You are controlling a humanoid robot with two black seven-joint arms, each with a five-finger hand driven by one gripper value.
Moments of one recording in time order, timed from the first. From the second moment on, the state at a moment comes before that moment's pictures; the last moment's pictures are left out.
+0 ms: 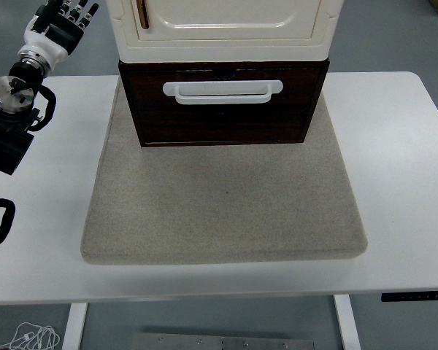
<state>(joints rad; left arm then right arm) -1.09 0.25 -0.84 -0.25 -0.35 -0.37 -0.05 -0.02 0.00 0.13 0.15 -0.02 0.07 -0.10</state>
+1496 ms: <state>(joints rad) -1.27 0.43 -0.80 -0.24 -0.35 -0.36 -0.05 -0.02 0.00 0.13 0.15 -0.02 0.07 -0.10</state>
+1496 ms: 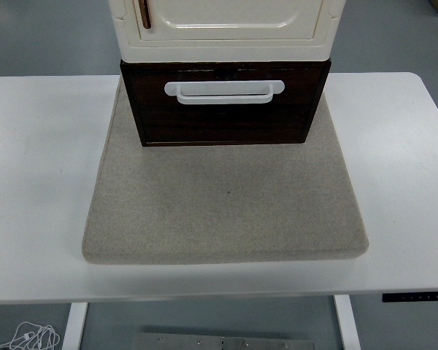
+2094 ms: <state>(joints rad) -1.59 0.61 -0.65 -0.55 -0.14 -0.35 -0.05 -0.02 0.00 0.13 0.15 -0.02 0.07 -0.10</state>
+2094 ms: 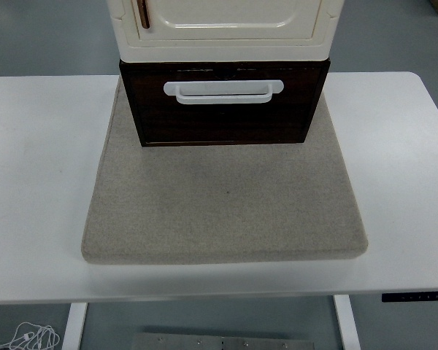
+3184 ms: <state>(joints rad) -1.78 0.84 -0.12 -1.55 0.28 -0.35 0.12 -0.02 0.00 0.13 0.15 -0.02 0.07 -0.10</state>
